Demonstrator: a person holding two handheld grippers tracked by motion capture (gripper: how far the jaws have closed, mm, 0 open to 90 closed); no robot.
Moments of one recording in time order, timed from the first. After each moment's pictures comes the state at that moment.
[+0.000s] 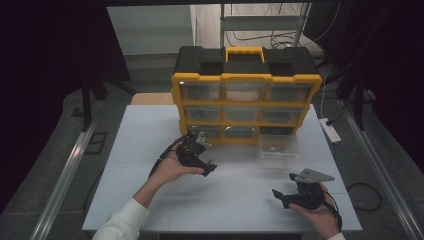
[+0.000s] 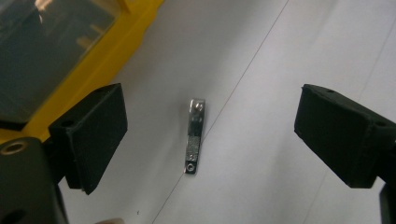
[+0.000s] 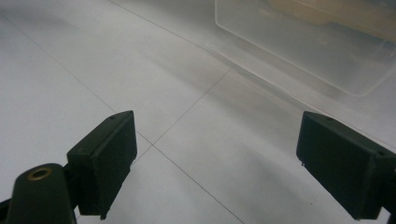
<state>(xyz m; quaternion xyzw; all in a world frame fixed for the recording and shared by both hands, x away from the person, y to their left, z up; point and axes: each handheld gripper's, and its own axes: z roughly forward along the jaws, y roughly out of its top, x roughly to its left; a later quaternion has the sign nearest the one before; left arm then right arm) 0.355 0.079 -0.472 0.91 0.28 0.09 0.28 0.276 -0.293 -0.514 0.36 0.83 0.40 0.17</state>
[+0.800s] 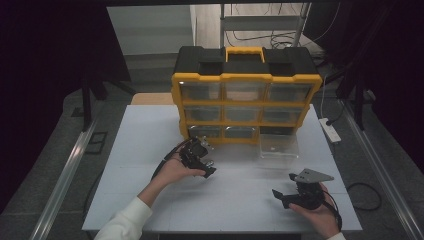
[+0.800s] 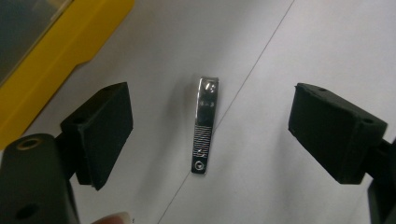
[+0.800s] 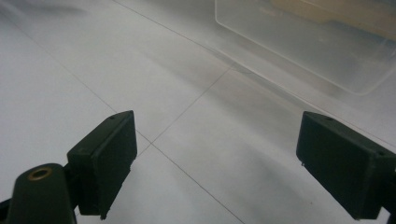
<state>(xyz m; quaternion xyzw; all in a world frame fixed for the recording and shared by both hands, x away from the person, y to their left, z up) 0.366 0.072 -0.501 0.92 0.29 0.09 0.24 0.277 -0.293 -0.515 0.36 0.83 0.39 0.17</state>
